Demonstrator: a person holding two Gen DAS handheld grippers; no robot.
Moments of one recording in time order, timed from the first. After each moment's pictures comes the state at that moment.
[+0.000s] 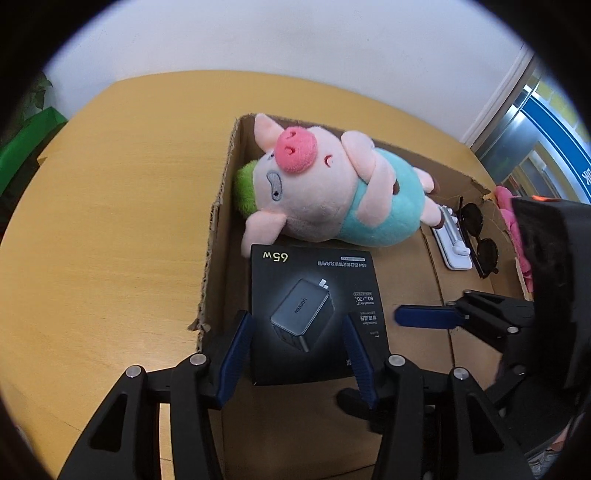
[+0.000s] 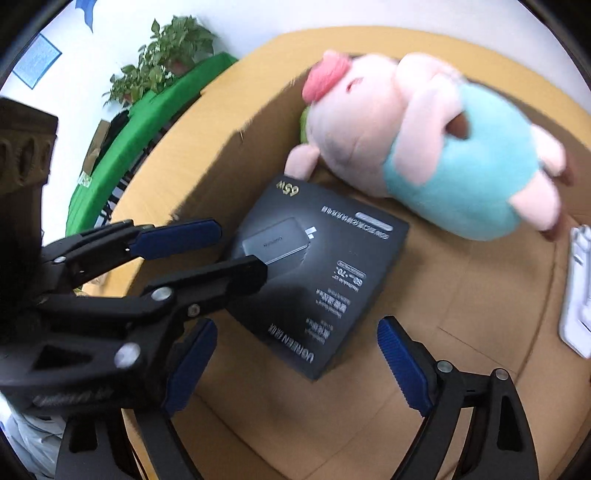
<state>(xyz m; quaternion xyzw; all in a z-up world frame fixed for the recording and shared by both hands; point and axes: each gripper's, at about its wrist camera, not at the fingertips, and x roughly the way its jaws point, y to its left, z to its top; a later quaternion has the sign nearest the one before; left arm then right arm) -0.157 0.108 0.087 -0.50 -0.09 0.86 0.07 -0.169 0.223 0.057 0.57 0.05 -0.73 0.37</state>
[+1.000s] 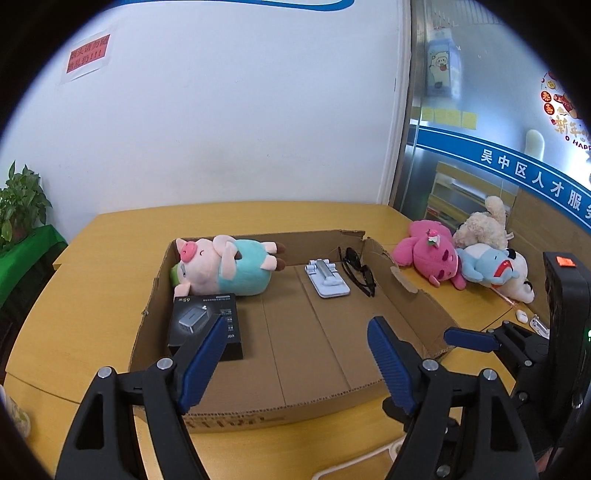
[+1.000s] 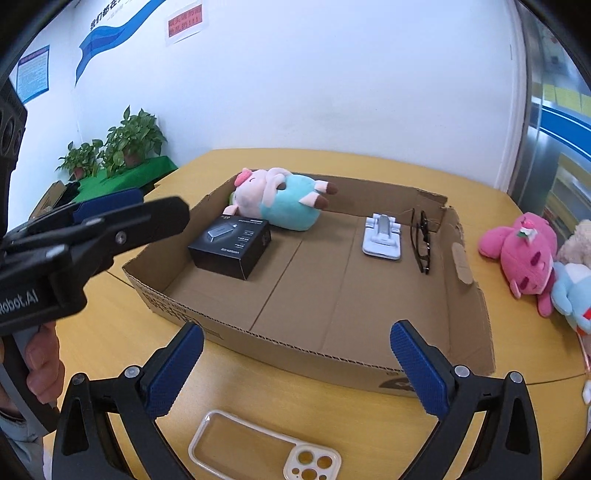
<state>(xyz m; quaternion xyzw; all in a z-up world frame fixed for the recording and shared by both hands) 0.026 0.227 0.180 -0.28 -0.01 0.95 0.13 0.033 0.390 0.144 0.36 0.06 -0.91 0.20</state>
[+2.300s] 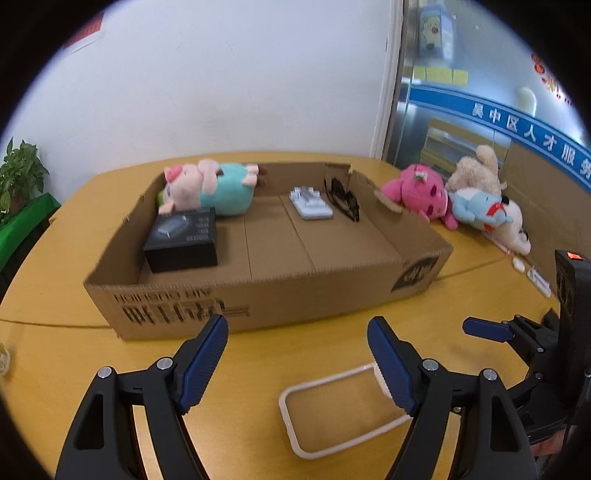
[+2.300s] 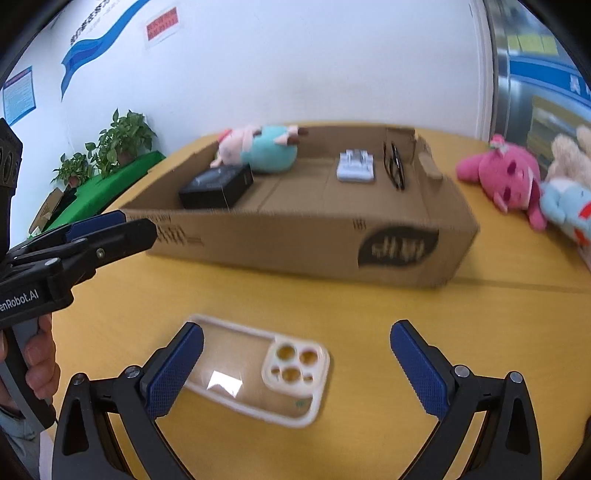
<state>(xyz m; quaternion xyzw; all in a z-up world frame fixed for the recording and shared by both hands) 0.084 0.255 0.101 -0.35 0.00 0.93 0.13 0.100 0.452 0.071 0.39 0.01 -0.90 0.19</state>
